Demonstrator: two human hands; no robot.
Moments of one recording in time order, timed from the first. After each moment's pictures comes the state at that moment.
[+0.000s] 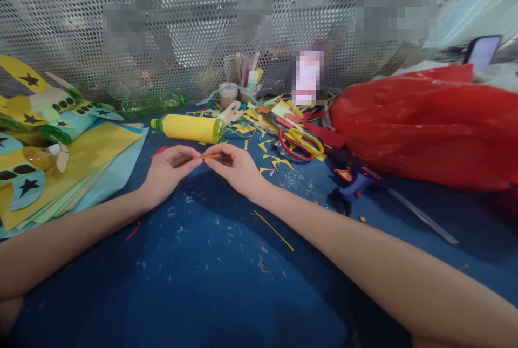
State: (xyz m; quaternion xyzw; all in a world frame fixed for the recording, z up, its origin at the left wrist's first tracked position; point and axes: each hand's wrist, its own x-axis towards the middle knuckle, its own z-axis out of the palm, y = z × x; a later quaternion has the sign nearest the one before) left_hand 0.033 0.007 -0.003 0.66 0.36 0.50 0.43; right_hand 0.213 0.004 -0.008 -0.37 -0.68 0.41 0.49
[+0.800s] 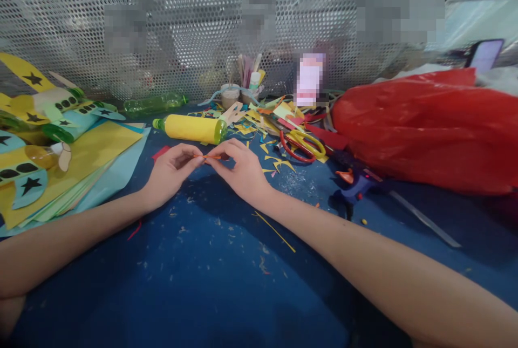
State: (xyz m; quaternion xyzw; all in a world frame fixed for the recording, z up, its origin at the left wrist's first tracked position) left_hand 0.032 0.005 -0.001 0.71 0.35 0.49 0.38; right_hand 0.214 -0.003 0.000 -0.40 -0.76 0.14 0.49
